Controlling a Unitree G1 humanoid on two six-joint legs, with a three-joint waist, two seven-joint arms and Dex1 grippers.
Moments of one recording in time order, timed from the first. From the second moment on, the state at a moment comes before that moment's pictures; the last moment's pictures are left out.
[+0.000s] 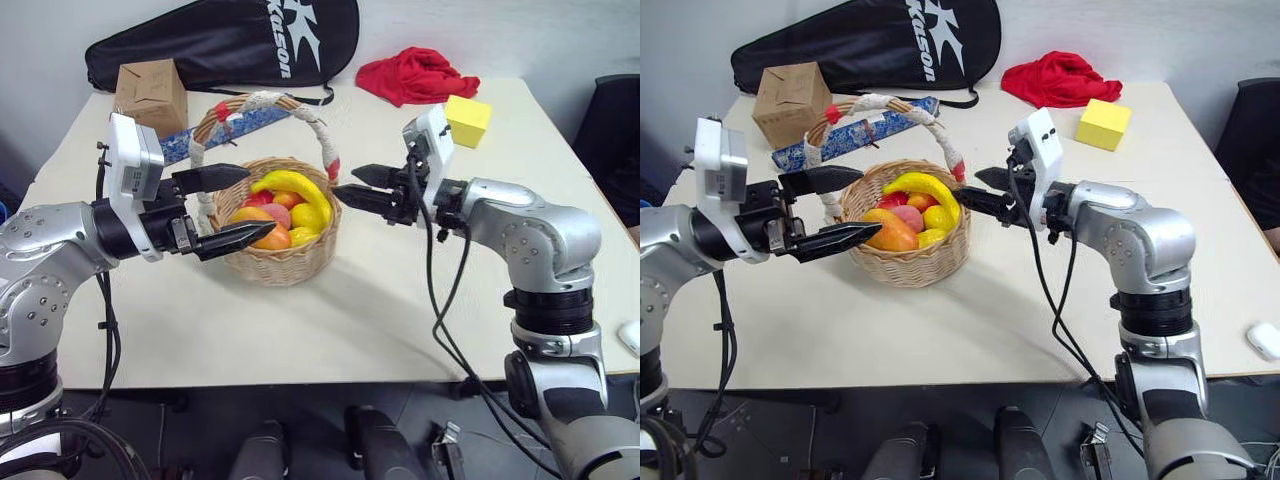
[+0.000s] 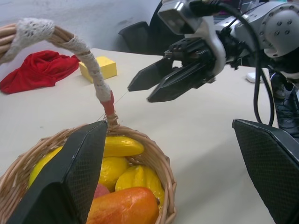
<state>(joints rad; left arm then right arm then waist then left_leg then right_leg) -0.52 0.84 0.28 -0.41 -0.86 0.77 -0.78 -0.87 -0.40 0.00 -0.08 0.56 0.92 0.61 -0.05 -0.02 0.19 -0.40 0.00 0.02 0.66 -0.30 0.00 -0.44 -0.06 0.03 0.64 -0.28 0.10</state>
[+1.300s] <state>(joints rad) -0.62 0.74 0.16 -0.29 -0.77 0.68 -0.82 -0.54 -0.83 -0.45 -0.01 0.47 0.72 0.64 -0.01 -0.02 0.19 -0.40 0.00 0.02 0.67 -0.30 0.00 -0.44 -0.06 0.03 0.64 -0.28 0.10</state>
